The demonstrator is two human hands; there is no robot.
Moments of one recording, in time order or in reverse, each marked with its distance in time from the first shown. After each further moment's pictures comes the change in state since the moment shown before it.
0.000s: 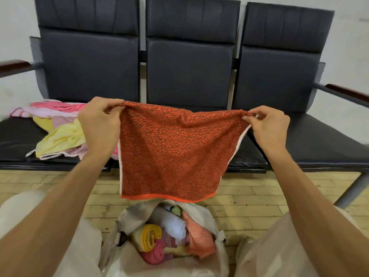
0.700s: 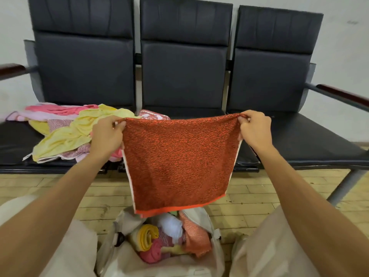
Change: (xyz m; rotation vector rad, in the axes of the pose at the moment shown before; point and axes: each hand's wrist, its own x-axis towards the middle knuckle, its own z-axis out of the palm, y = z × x) left_hand -0.006 -0.016 0.013 0.157 -0.401 -0.202; right_hand 0.004 0.000 0.005 0.021 -0.189 0.123
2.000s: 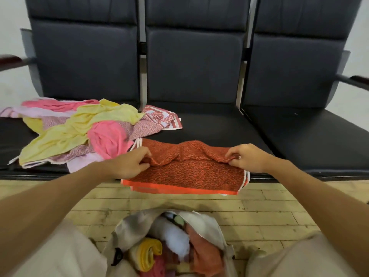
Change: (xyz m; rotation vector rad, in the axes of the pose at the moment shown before) left_hand 0.019 -0.068 0.069 0.326 -0.844 0.162; right_hand 0.014 0.059 0.068 -0.478 -0.845 -0.160
